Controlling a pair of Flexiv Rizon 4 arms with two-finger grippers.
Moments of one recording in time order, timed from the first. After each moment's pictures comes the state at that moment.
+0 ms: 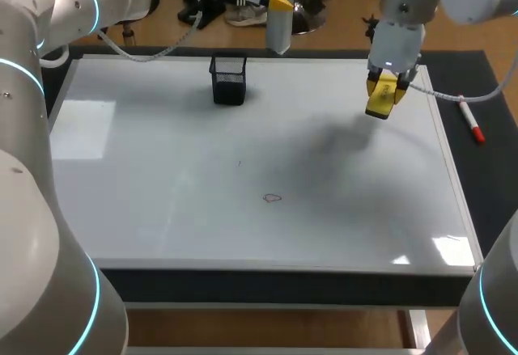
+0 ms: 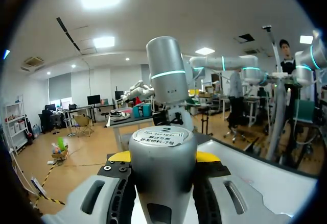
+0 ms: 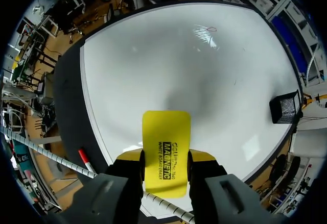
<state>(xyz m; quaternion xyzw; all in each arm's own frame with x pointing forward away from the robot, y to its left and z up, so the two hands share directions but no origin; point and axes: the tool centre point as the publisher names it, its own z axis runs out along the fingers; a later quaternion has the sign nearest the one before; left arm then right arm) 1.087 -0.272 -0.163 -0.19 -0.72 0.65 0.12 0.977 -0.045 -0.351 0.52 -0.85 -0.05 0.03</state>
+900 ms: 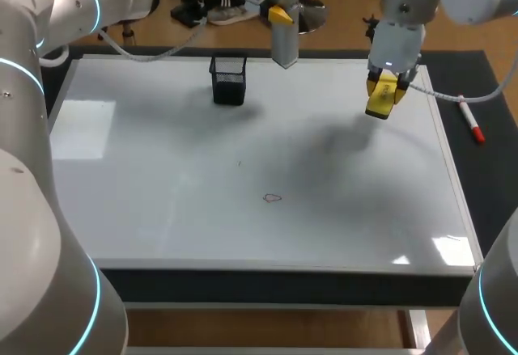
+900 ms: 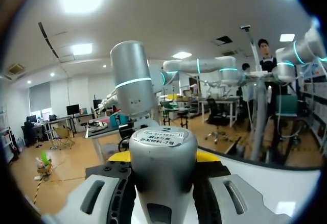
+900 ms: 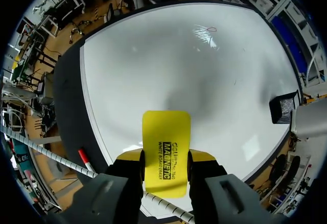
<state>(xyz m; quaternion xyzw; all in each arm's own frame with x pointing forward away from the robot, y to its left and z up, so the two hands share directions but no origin) 1.020 -0.273 -0.152 -0.28 -0.68 0.65 0.17 0.976 -0.045 -0.351 0.52 -0.85 -0.05 0.03</state>
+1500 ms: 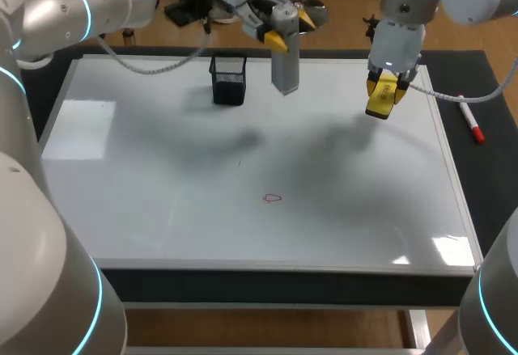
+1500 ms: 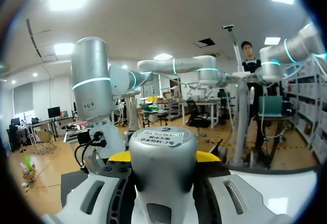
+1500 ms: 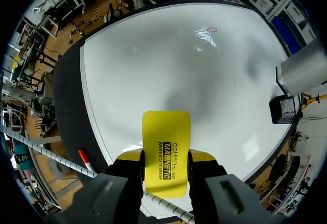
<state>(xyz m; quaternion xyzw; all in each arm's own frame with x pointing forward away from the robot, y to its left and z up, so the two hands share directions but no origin) 0.936 -0.263 -0.161 -0.33 -0.66 0.63 0.23 0.976 -0.045 -0.351 0.52 -0.85 -0.05 0.03</state>
